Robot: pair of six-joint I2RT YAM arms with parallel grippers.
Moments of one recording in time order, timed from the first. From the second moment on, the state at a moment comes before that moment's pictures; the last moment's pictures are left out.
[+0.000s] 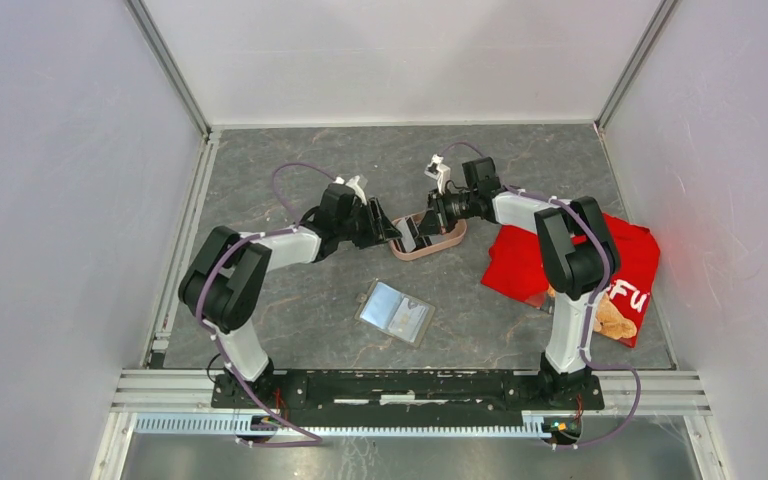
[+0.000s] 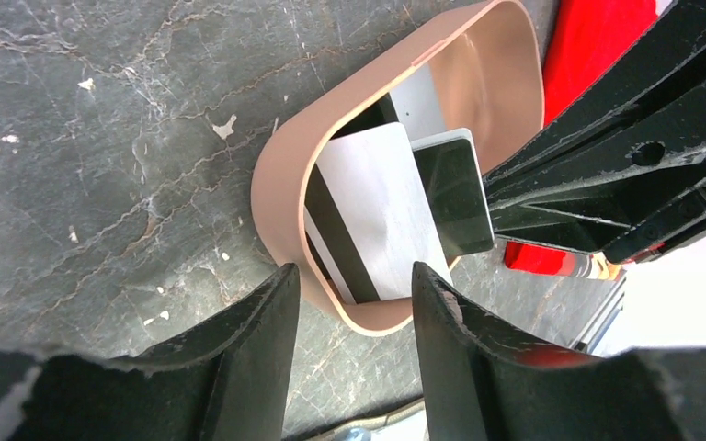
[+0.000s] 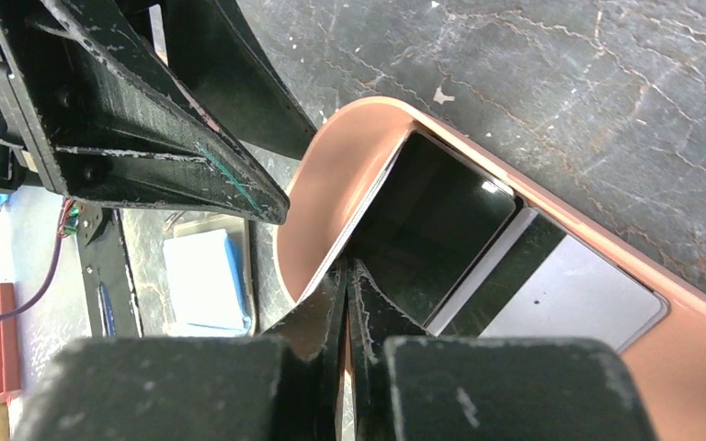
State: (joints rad) left arm -0.49 1.77 0.91 0.21 0.34 -0.73; right arm 0.33 1.99 1.22 -0.10 -0.93 0.00
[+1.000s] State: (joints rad) left arm -0.47 1.69 0.83 0.44 0.41 -0.87; right arm 0.39 1.99 1.22 -0.06 -0.97 0.00
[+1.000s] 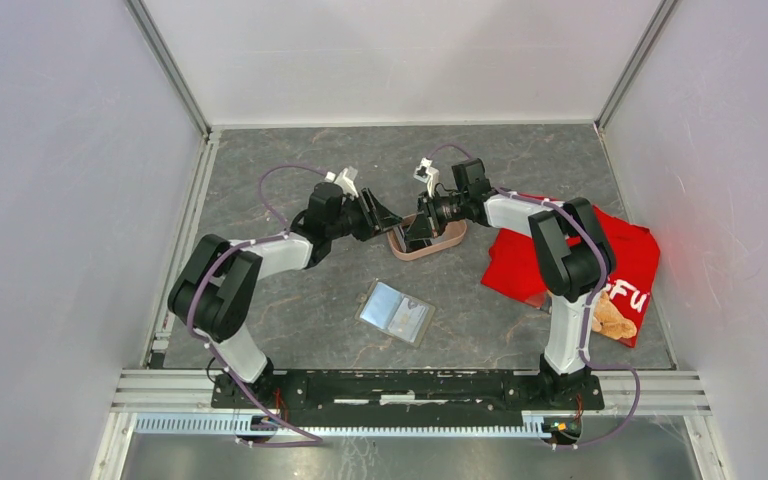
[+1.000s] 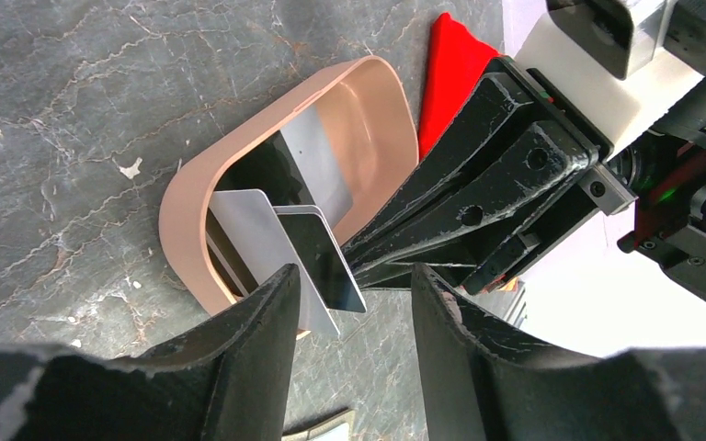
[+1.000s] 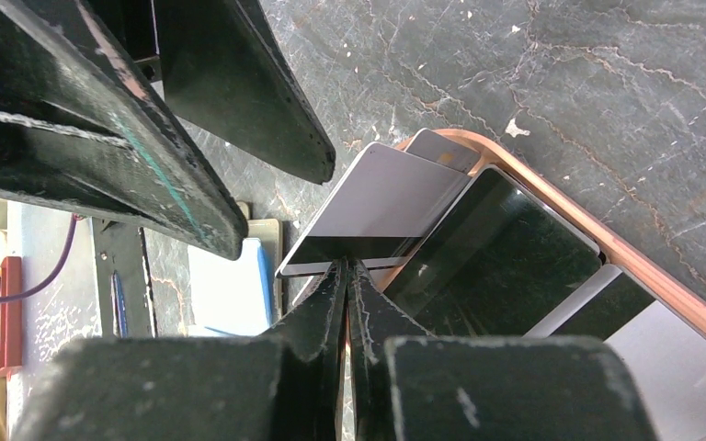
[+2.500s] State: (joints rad) left arm -0.48 1.71 0.89 0.26 0.42 -0.82; right arm 0.40 1.96 1.22 -0.06 -0.97 -0.01
